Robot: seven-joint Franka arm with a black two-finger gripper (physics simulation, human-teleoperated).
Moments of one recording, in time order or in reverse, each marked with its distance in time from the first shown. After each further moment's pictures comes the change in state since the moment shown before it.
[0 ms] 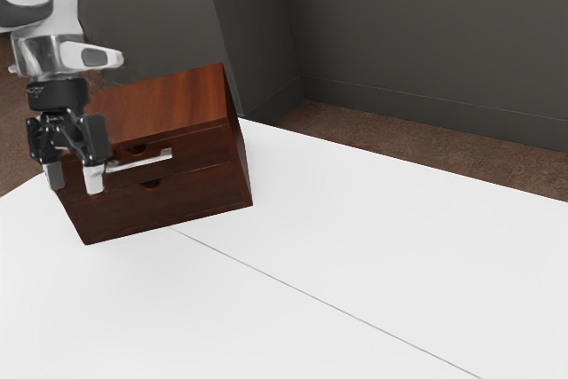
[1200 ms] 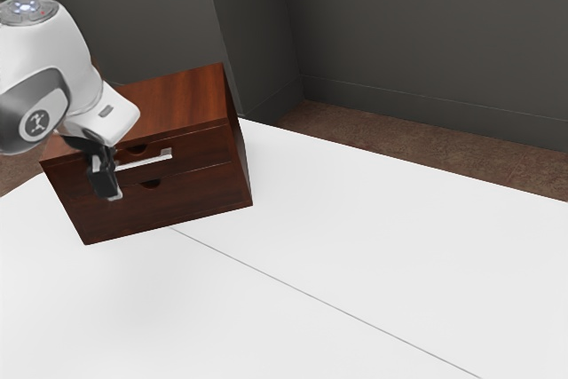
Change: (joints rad) arm -0.186 -0.303 0.052 -0.632 0.435 0.976 0.574
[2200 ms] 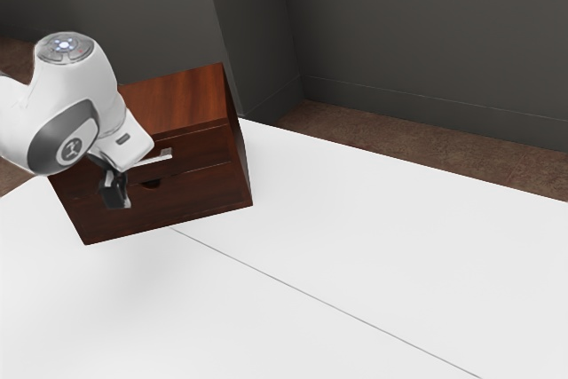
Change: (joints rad) arm -0.033 0.131 0.093 -0.017 0.055 0.169 0.182
